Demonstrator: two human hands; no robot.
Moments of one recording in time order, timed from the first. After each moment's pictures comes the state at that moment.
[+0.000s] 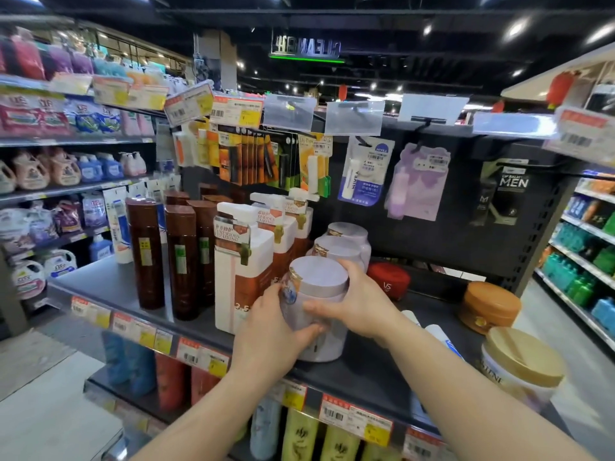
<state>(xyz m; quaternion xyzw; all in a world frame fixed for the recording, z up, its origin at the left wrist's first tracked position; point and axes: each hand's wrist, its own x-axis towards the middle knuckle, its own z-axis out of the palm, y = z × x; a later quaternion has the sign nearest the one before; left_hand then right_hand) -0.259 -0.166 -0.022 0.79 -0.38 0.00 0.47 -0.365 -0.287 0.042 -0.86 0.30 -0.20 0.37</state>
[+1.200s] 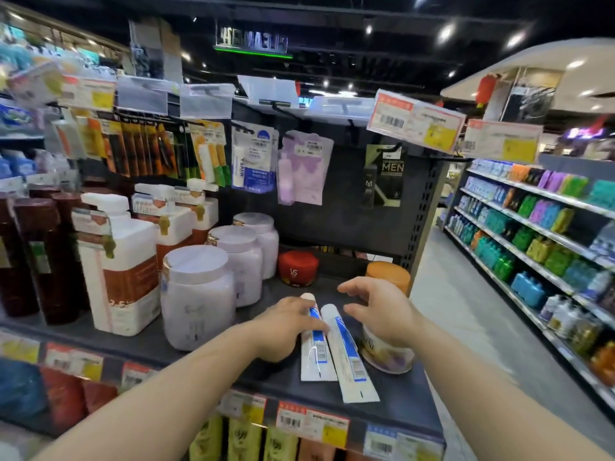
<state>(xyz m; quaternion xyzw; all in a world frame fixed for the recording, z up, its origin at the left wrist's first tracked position) -0.357 -0.298 -0.014 0.69 -0.72 -0.07 0.04 -0.537 -0.388 0.034 -0.89 0.37 -0.17 0.19</state>
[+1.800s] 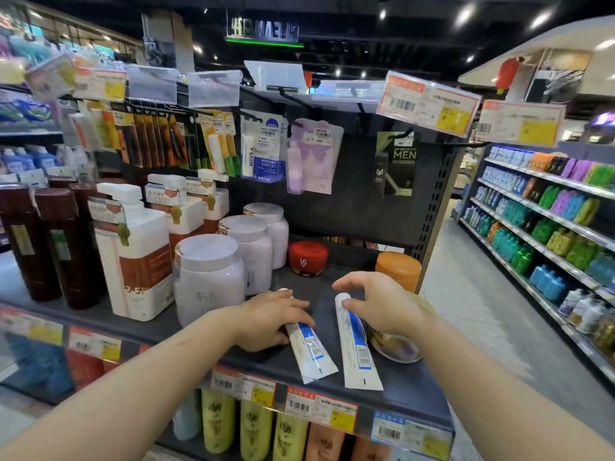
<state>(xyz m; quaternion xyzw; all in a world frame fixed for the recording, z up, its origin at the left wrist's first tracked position) -0.338 -0.271 -0.003 0.67 -0.74 -0.08 -0.03 -0.531 -0.377 0.036 -0.93 0.31 -0.14 0.17</state>
